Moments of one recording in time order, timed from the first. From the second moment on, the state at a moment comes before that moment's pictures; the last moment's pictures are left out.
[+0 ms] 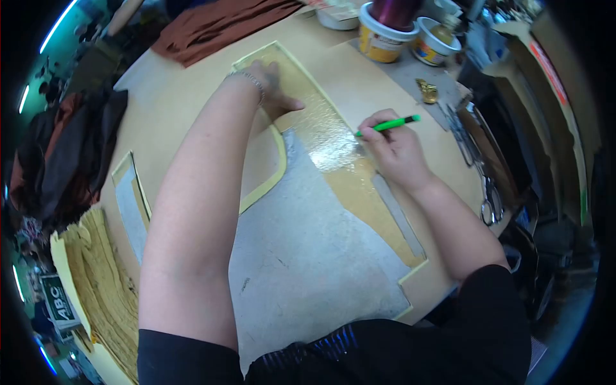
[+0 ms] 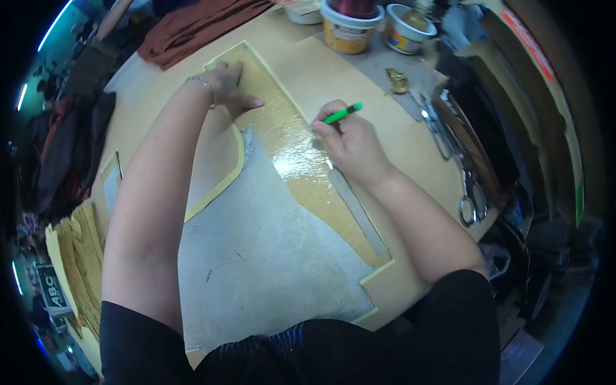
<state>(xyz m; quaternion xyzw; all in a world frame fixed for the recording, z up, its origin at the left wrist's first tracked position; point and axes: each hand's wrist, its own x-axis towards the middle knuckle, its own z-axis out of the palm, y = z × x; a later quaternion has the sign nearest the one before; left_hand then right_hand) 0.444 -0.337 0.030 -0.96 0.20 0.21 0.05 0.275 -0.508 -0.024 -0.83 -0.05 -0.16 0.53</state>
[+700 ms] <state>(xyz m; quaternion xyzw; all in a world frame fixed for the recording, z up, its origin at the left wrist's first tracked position) 0.203 -0.356 0.011 -0.94 0.32 0.05 -0.06 0.181 -0.524 0.001 -0.88 -0.07 -0.17 0.44</state>
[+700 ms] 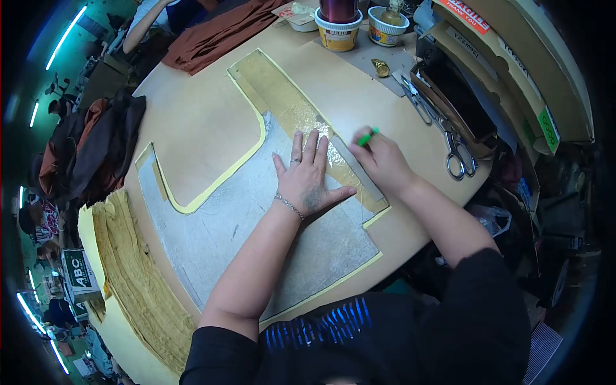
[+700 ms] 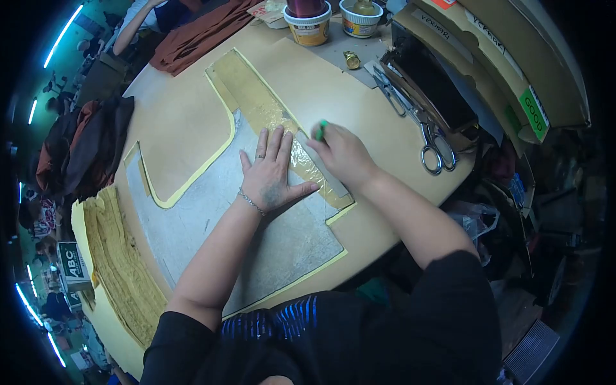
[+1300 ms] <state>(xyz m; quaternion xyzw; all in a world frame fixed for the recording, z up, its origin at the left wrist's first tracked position) 0.201 -0.357 0.003 -0.95 0.31 0.05 -0.06 0.136 -0.531 0.006 -0.90 -0.04 -0.14 0.42</state>
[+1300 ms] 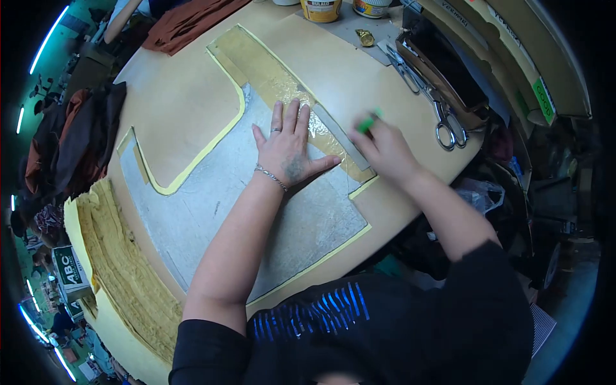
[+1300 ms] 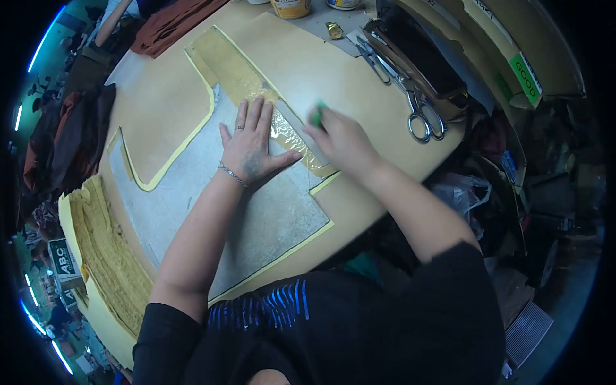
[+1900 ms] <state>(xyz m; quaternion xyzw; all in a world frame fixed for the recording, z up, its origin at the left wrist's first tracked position) 0.199 -0.357 0.002 -0.95 0.30 0.04 -0.05 0.070 -0.553 0.025 -0.89 -0.03 0.01 0.46</state>
